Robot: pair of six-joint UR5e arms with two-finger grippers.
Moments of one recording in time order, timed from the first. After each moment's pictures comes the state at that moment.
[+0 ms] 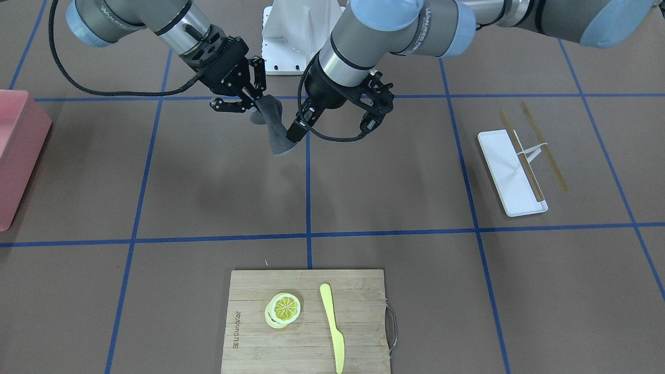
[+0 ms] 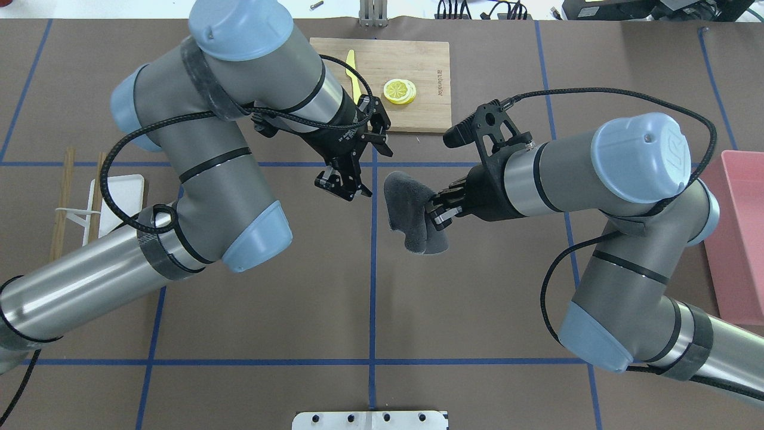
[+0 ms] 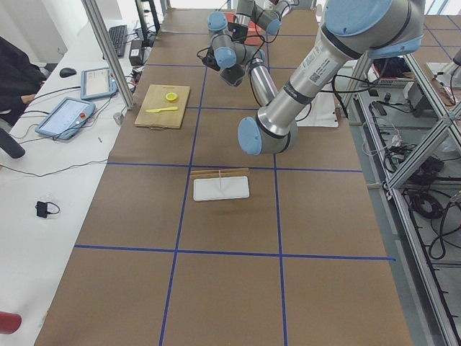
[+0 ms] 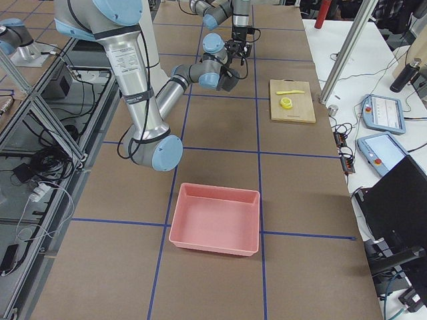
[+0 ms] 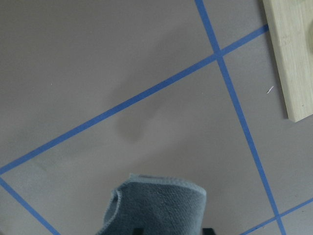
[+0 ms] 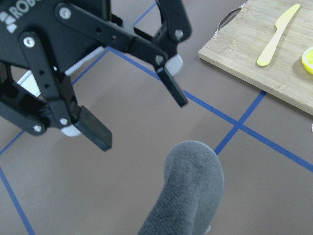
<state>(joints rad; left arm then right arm) -0.70 -2.40 -1.67 -1.75 -2.21 -2.35 0.60 -1.17 1.98 -1.06 1.95 0.69</state>
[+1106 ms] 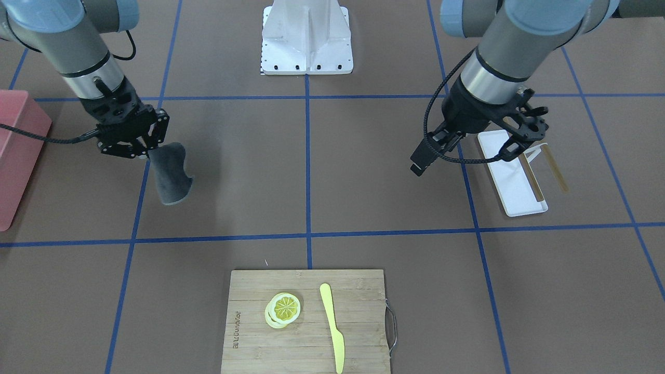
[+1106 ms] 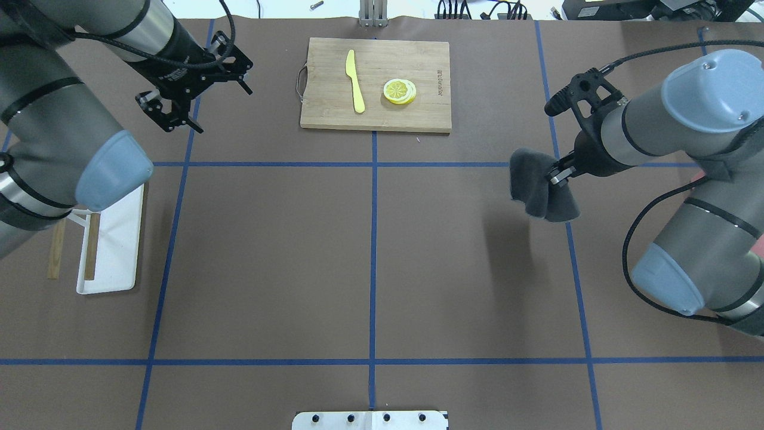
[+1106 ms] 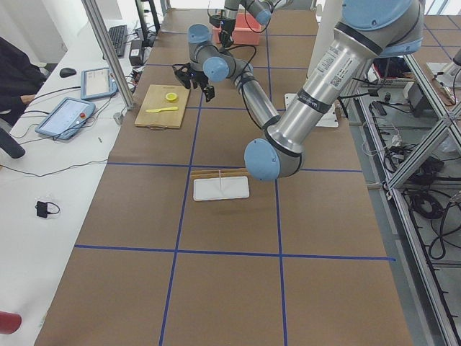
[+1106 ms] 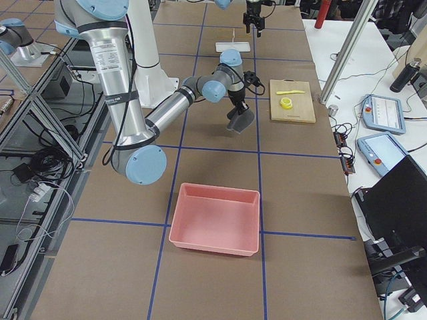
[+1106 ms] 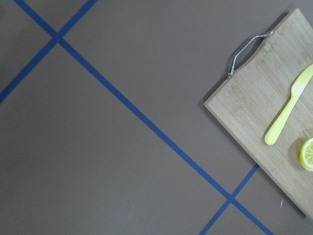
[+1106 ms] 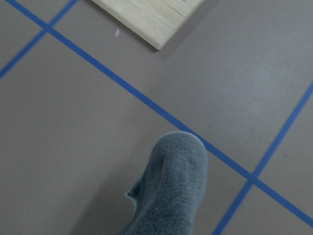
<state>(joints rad) -0.95 -2.18 -1.86 -1.45 -2.17 -1.54 0.84 -1.33 1.98 -1.43 1.98 0.34</state>
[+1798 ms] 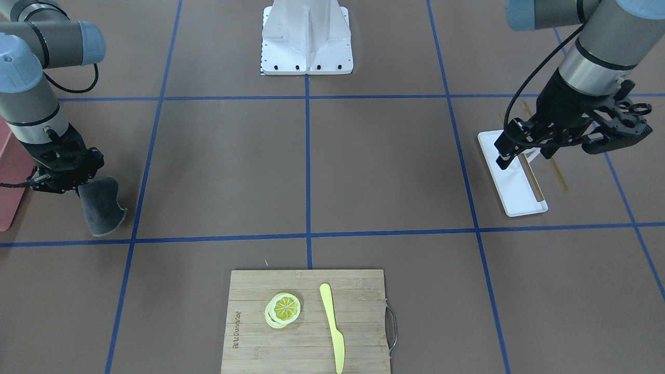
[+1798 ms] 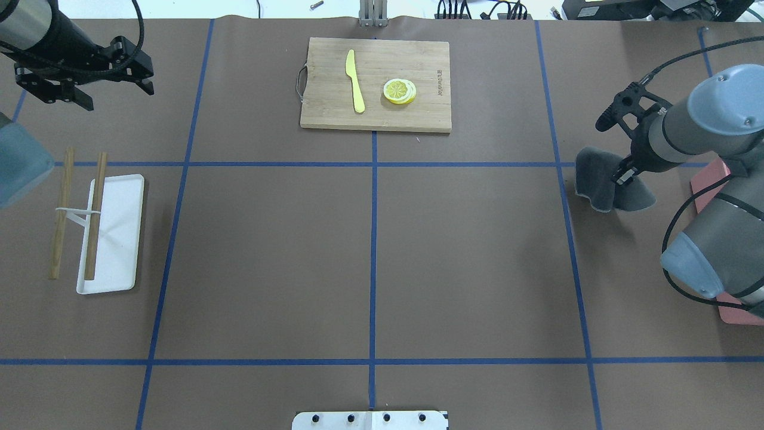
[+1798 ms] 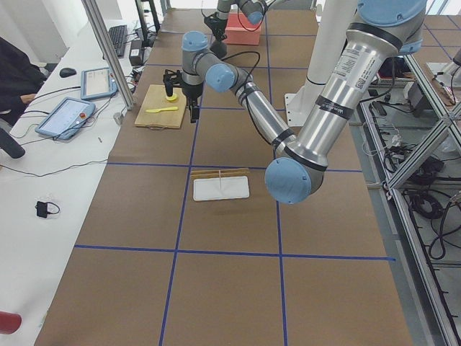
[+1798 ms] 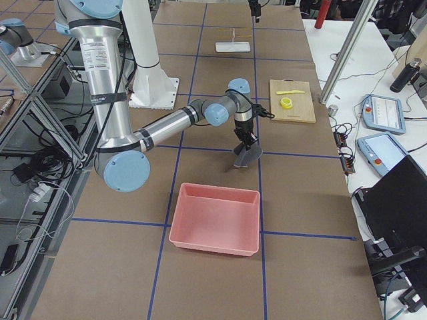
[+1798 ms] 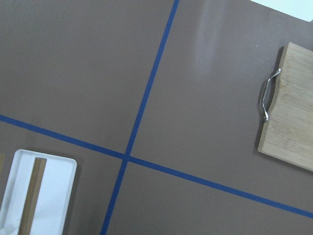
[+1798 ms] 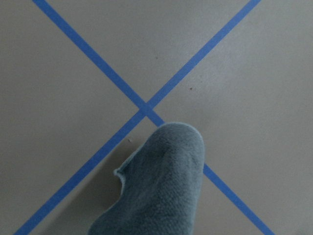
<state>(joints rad) -1.07 -1.99 -1.95 -1.44 -2.14 -0.99 0.87 -1.42 1.85 -1.44 1.87 0.09</state>
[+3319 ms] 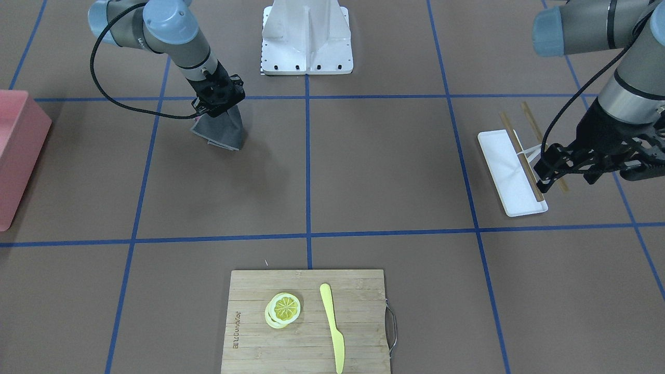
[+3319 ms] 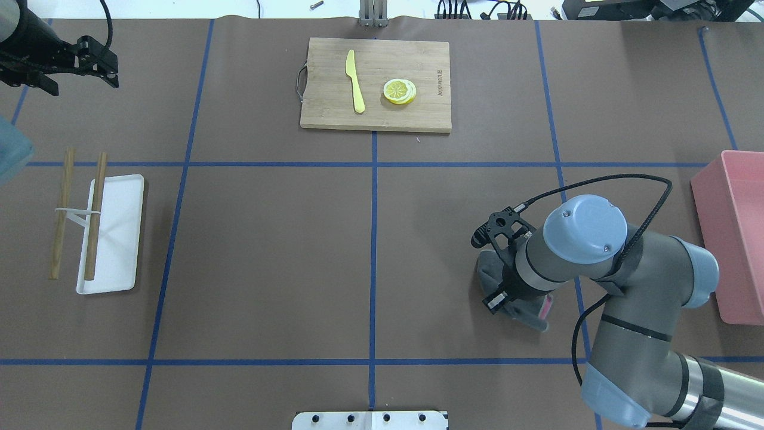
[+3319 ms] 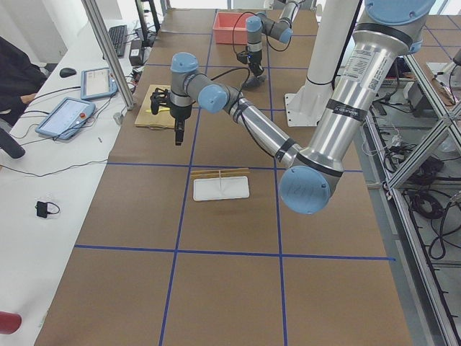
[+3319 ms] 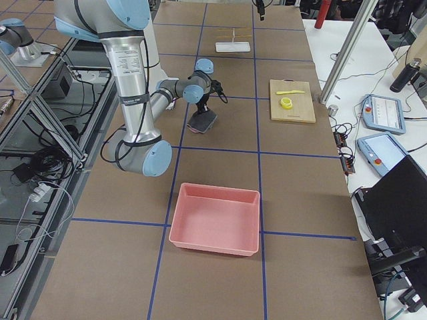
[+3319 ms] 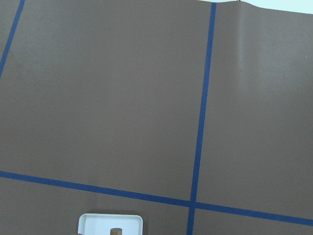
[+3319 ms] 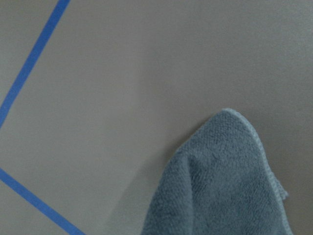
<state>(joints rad) -1.13 -1.95 -1.86 -1.52 -2.09 -0.86 0.43 -1.29 1.95 -1.43 2.00 0.72</state>
